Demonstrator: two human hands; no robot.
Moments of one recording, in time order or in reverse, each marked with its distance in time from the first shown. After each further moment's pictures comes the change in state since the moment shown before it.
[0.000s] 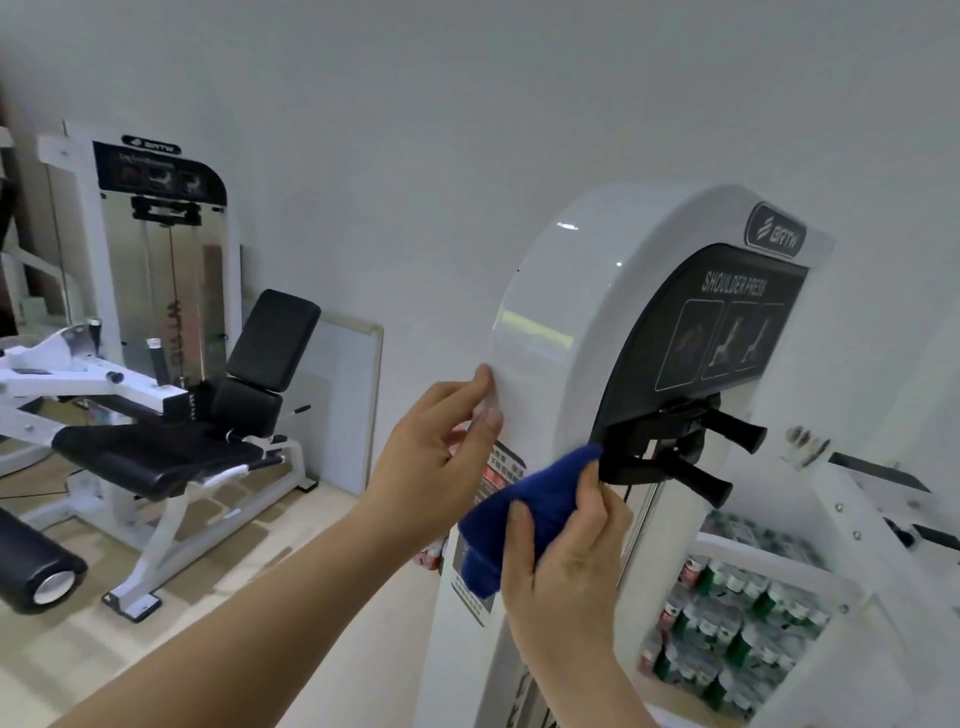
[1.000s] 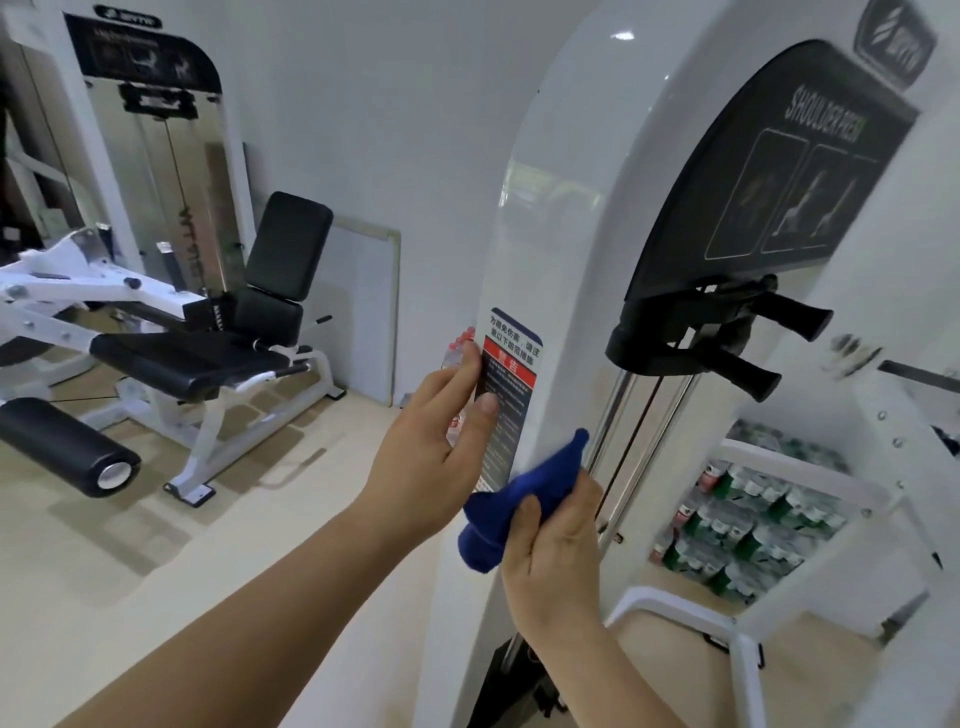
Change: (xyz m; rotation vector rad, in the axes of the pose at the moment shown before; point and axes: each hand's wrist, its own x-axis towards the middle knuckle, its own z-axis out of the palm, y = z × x) left_hand -0.069 -0.066 0.027 0.167 -0.019 -0.134; right_hand -0.088 0.046 0.016 0.228 -0.269 0.273
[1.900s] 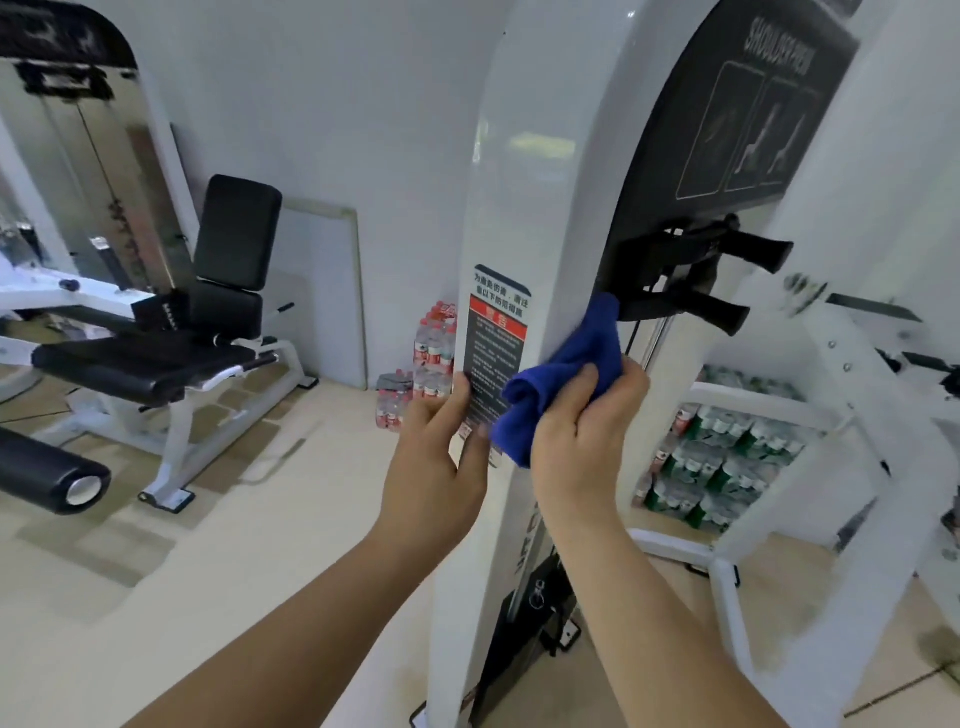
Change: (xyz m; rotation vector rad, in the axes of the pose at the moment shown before) left_hand -0.037 -0.019 0.017 0.004 -0.039 -0.120; right_hand 0.048 -0.066 -0.014 0.195 0.379 0.065
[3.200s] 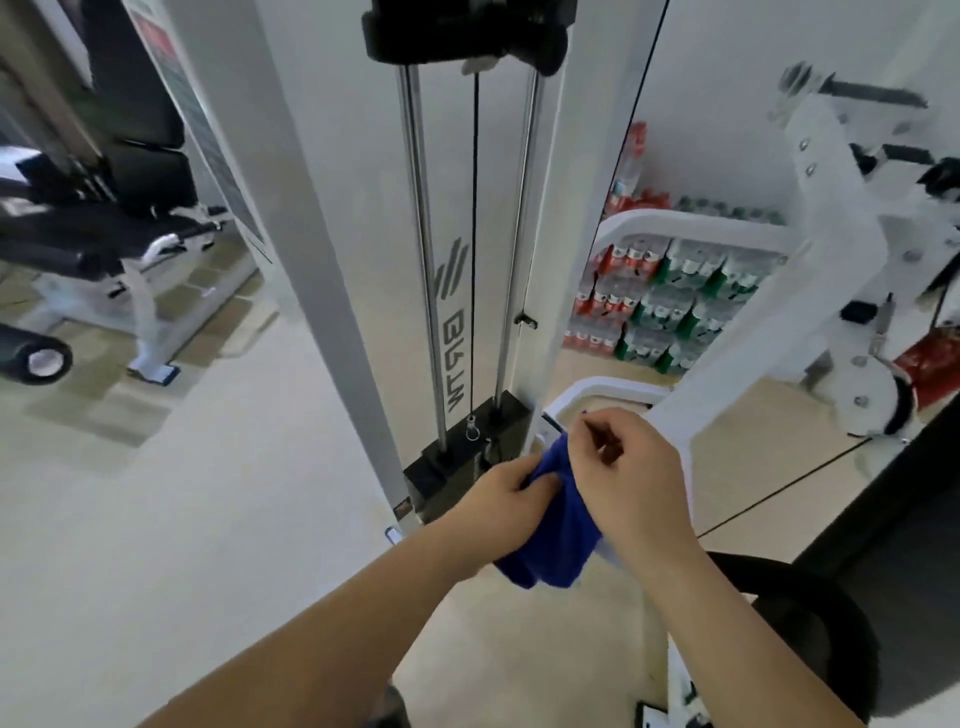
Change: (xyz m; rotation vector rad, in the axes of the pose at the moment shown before) left_hand -0.185 0.038 0.237 -0.133 -0.764 -0.550; right_hand -0.055 0.132 -0.306 -0.475 -0.492 0.420
